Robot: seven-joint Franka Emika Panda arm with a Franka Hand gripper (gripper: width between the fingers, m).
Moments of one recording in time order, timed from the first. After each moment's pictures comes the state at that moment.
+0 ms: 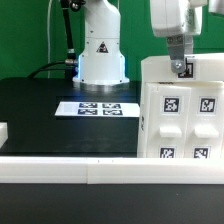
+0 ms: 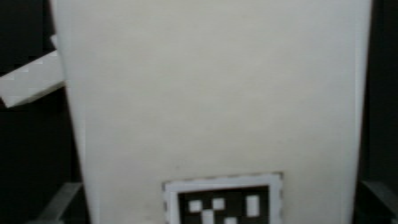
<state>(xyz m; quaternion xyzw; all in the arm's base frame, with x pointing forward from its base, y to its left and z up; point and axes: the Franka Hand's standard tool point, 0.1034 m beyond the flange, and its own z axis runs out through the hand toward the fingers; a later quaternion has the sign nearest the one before) 0.615 0.081 0.151 -0.53 0.84 0.02 0.10</state>
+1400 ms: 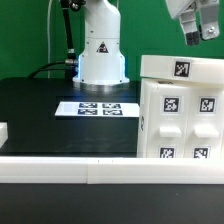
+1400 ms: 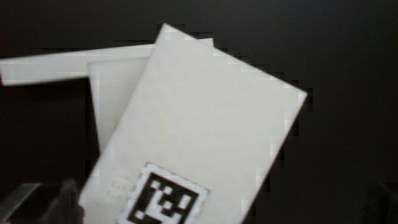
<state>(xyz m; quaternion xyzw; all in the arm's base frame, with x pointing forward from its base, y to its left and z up) 0.634 0.092 0.193 -0.74 0.65 0.01 0.15</state>
